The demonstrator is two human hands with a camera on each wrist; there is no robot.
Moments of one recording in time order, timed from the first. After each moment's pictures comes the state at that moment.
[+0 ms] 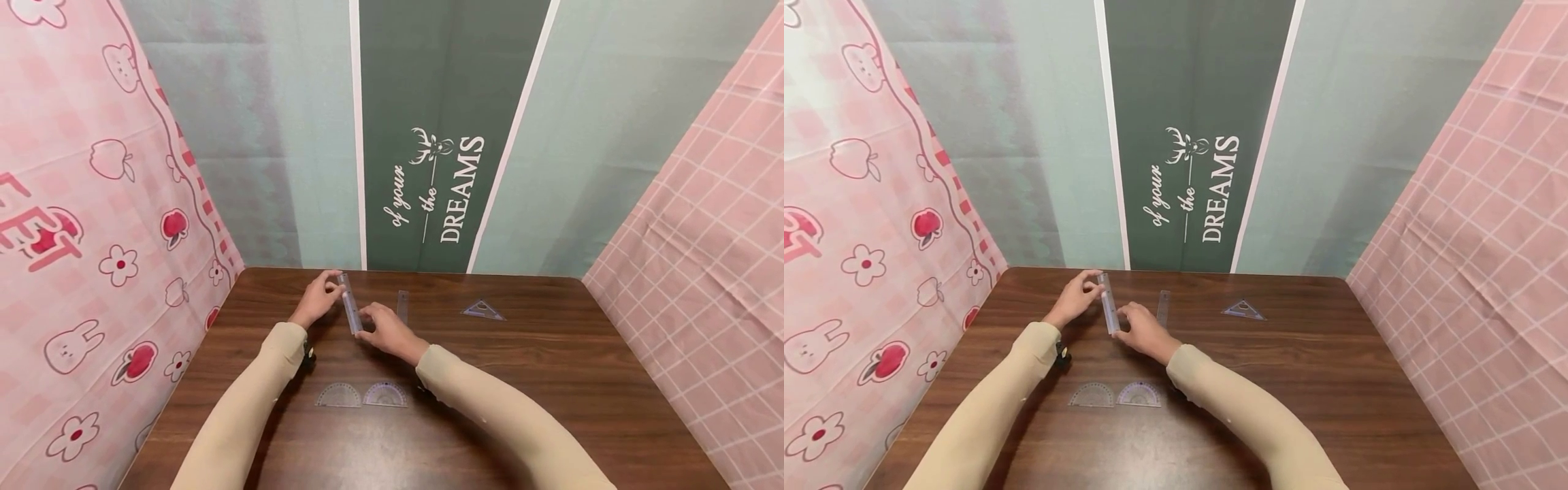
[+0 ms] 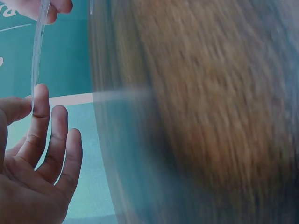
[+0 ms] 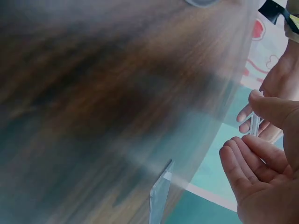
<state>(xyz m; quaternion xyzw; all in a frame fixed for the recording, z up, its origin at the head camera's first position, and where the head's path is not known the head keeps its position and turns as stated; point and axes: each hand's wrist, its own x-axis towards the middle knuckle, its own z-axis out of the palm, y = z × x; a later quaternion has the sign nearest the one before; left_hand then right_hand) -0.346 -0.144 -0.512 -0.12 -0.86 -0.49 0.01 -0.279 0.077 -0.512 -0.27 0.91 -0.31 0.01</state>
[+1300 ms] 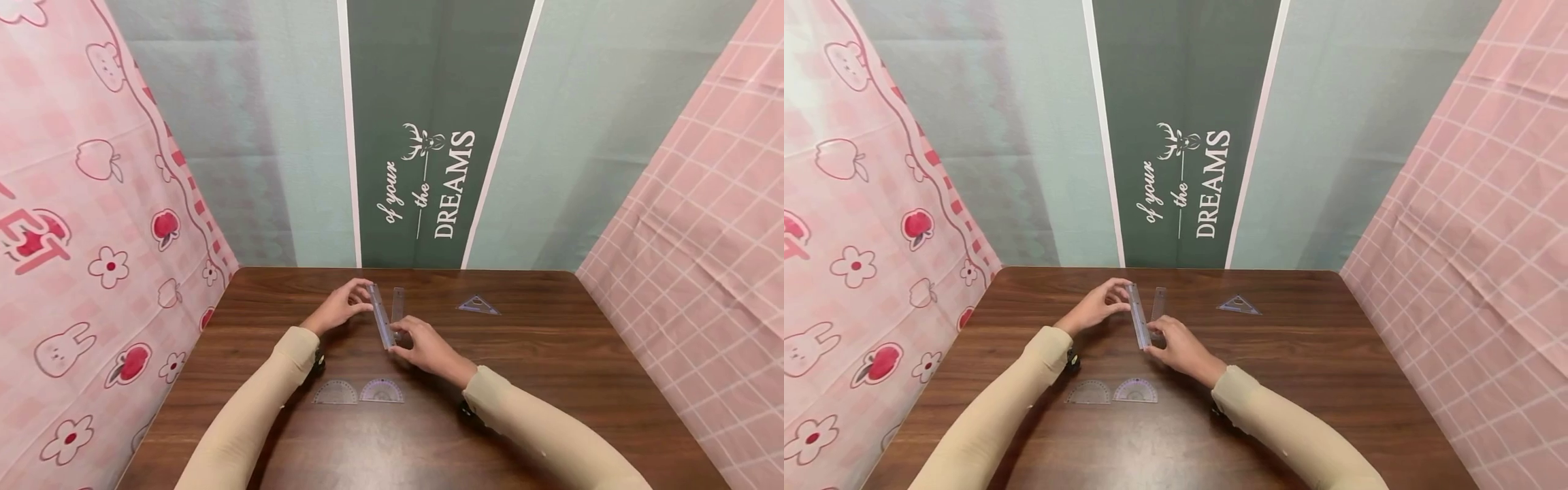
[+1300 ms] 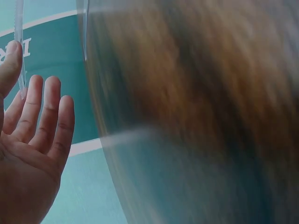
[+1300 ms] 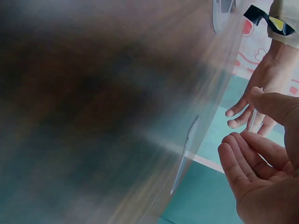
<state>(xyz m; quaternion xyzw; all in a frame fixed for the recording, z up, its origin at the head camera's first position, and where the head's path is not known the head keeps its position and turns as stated) -0.327 -0.095 -0.511 -0.28 -0.84 -0.46 -0.04 -0.224 0.160 -0.509 -0.28 0.90 -0.32 -0.03</state>
